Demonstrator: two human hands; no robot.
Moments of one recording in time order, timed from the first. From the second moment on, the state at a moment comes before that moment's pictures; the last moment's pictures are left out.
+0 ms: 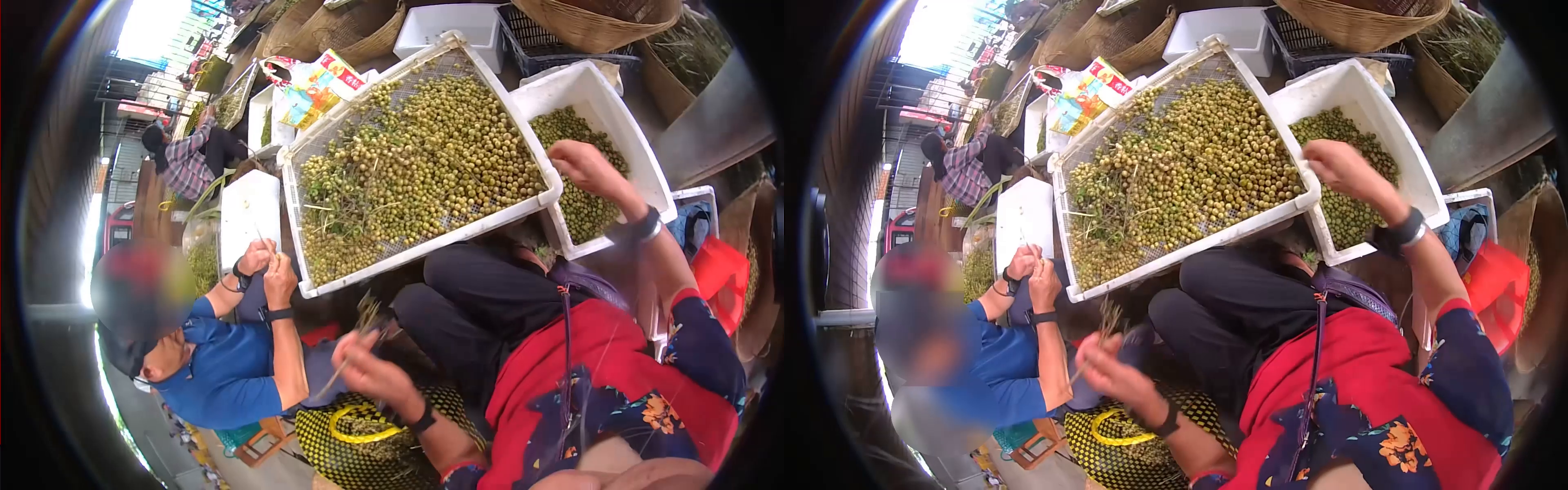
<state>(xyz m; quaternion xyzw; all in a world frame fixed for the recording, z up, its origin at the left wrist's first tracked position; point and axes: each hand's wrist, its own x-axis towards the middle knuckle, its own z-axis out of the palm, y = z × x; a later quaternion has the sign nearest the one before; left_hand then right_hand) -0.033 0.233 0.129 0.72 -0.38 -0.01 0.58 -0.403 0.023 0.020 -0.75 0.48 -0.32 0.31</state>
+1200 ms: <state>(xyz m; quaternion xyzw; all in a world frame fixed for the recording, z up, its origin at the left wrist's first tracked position) -0.200 0.060 0.057 0.48 -0.53 -0.57 0.42 -0.392 0.023 0.061 -0.68 0.39 -0.44 0.45</state>
